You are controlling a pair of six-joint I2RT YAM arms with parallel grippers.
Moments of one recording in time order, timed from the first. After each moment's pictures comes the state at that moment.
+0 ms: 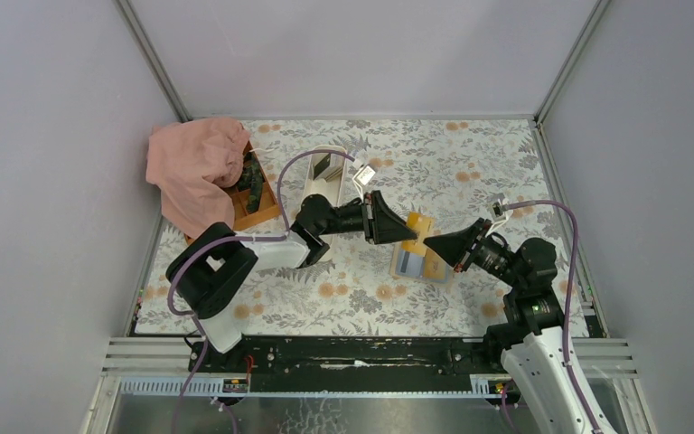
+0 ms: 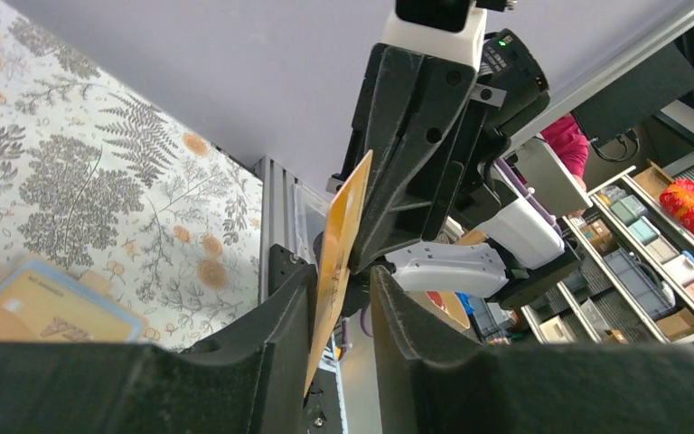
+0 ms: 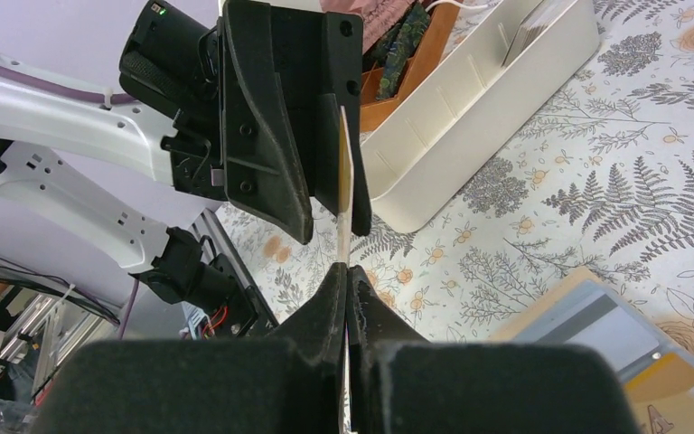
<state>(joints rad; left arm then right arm) -0.75 1.72 0.81 1.22 0.76 -1.06 0.17 0.44 0.39 0.05 -0.75 0.62</state>
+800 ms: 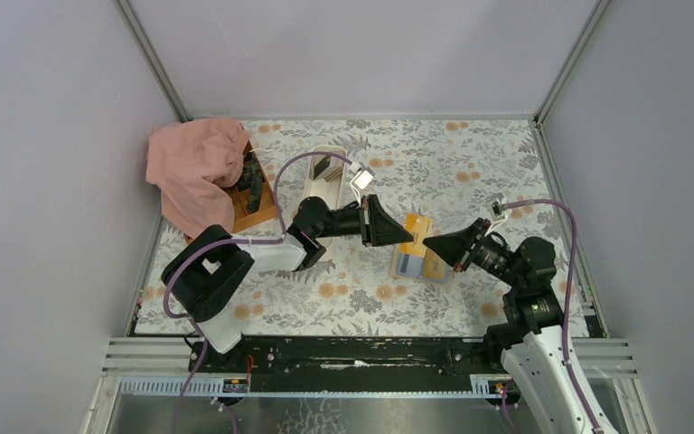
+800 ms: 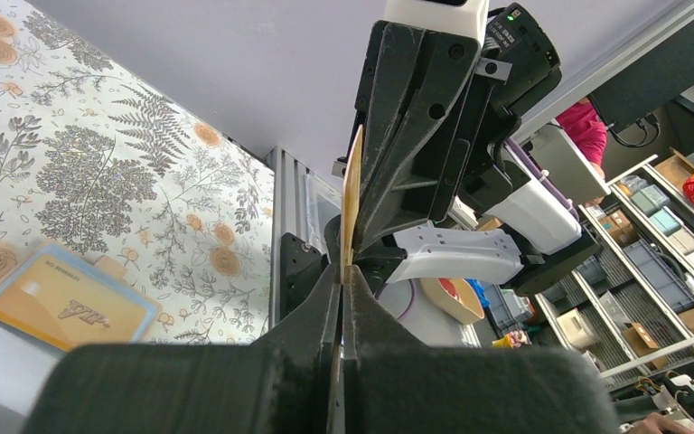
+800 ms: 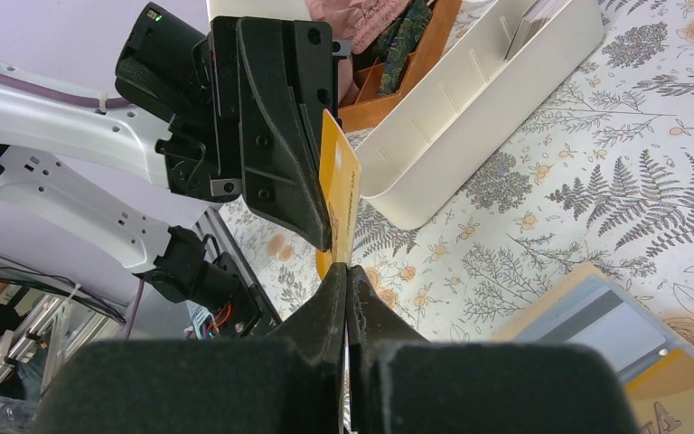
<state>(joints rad) -0.75 1.70 0.77 1.22 0.79 -1.02 0.17 0.45 0.39 0.05 -0.75 0.63</state>
